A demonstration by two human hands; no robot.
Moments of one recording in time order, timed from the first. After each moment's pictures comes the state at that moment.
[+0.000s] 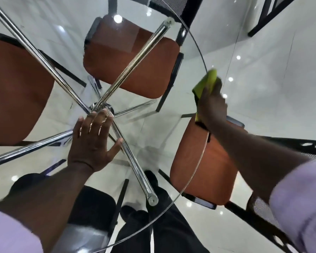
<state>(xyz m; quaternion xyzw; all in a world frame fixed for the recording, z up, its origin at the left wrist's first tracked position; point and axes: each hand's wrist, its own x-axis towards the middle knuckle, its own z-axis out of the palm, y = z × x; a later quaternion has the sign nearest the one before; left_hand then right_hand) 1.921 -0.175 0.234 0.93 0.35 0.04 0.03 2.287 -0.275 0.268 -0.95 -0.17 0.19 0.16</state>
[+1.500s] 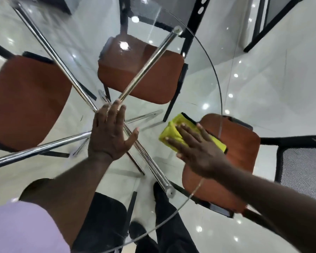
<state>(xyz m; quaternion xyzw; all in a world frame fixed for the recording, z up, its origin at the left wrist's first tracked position) 1.922 -0.174 0.236 0.92 0.38 0.10 0.03 2.175 -0.397 0.250 -0.67 -0.74 0.04 -0.01</state>
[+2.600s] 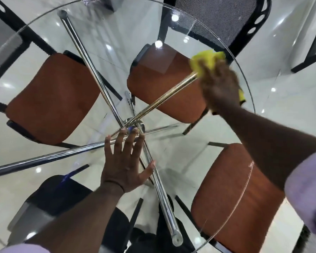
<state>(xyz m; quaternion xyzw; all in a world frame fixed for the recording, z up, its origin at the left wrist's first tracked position) 1.922 -0.174 0.240 0.90 0.44 0.02 0.01 2.302 -0.098 0.253 -0.79 -0.61 -0.04 0.10</state>
